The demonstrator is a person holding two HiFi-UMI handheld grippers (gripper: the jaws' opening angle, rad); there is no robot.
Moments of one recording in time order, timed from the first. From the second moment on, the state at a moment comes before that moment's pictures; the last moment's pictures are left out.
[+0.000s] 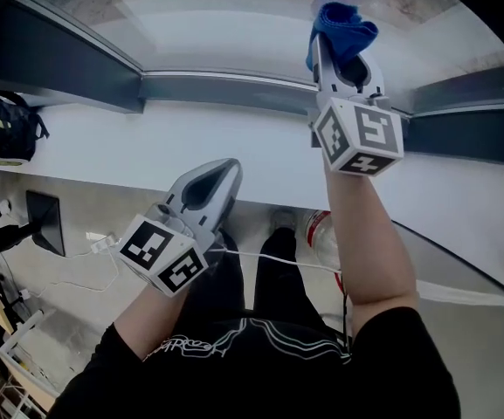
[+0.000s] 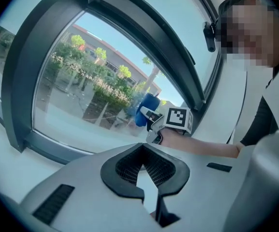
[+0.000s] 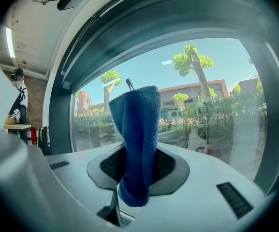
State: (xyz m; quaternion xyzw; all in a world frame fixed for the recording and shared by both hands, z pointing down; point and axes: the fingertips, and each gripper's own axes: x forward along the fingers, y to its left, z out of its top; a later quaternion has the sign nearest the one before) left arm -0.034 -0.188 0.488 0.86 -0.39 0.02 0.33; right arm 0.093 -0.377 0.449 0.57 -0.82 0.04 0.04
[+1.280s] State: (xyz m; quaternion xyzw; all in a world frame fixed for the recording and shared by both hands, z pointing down) left arm 0.211 -0.195 0.513 0.89 -0.30 0.08 0.33; right arm 0.413 -0.352 0.484 0.68 -0.73 0.04 0.04
